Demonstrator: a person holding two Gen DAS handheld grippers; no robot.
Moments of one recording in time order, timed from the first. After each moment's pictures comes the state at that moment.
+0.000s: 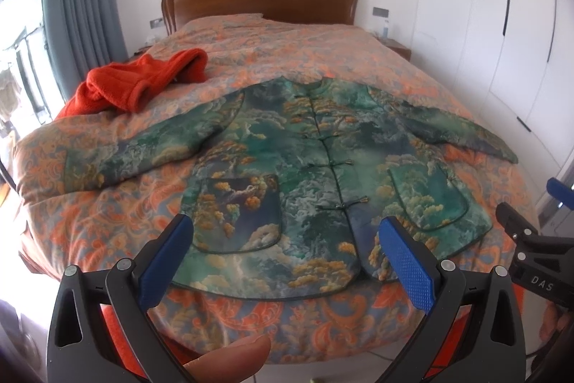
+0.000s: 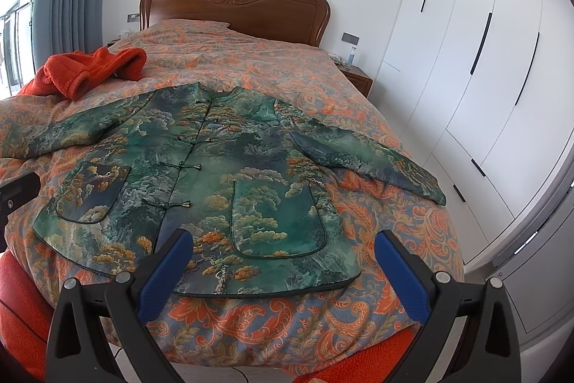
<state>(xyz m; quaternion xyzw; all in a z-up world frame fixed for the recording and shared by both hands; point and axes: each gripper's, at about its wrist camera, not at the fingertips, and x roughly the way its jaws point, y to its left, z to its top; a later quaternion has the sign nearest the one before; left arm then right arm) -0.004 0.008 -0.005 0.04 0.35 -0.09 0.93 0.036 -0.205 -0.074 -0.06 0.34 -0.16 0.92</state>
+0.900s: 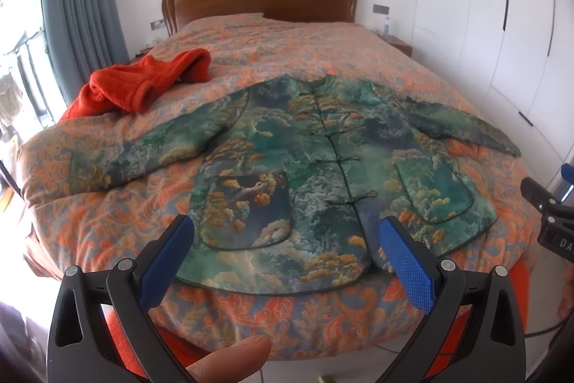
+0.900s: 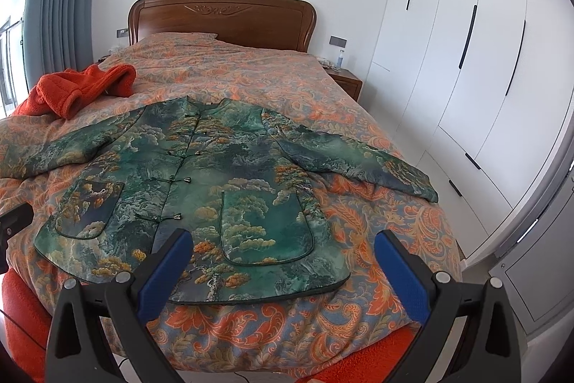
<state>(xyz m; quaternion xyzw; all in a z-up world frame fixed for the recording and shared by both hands) -0.008 0.018 -0.005 0.04 0.35 -0.09 0.93 0.025 -0.220 -0.064 -0.03 0.33 -0.18 0.93</state>
